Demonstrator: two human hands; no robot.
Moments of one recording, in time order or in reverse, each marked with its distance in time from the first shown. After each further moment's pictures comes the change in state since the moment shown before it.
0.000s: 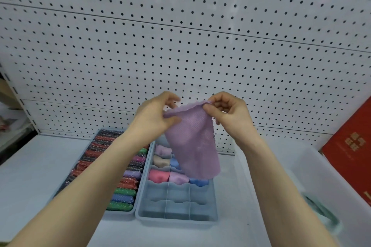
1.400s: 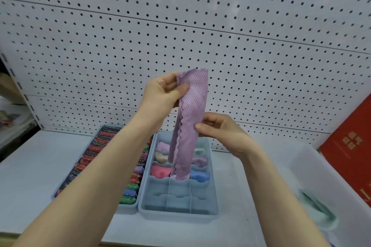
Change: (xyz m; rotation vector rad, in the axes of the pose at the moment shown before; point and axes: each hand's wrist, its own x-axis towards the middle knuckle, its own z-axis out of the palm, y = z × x) left_hand 0.003 0.038 -0.009 -0.899 0.060 -0.054; right_hand -0.021 0.022 0.007 0.164 -0.424 0.168
